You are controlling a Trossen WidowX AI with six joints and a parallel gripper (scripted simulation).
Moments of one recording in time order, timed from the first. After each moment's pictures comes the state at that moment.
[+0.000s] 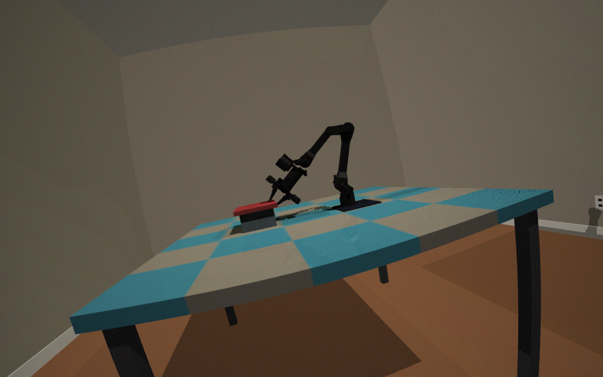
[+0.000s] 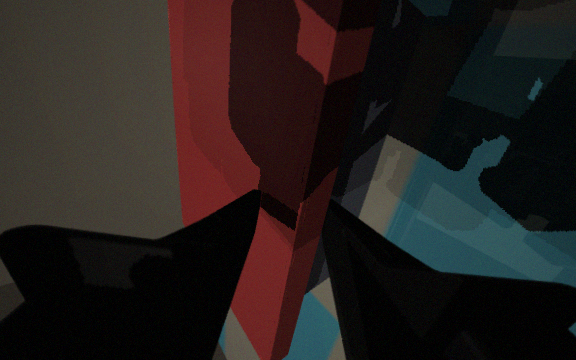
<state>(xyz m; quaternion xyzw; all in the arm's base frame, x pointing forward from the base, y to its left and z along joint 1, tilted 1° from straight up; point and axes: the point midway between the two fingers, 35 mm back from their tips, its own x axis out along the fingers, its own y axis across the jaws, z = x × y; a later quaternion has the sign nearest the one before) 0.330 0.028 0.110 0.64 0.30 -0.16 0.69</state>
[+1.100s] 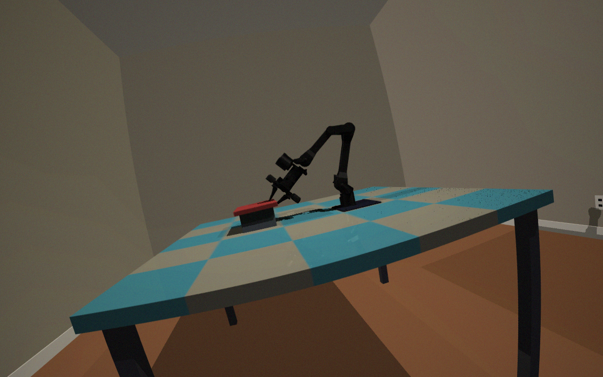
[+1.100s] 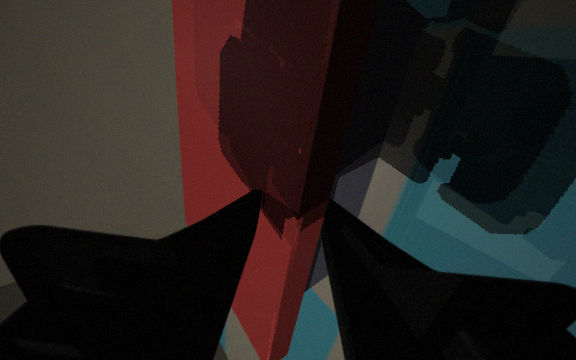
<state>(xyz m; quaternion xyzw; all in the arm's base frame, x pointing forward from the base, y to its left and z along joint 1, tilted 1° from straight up) 0.329 0.028 0.114 0.64 0.31 -0.16 0.69</state>
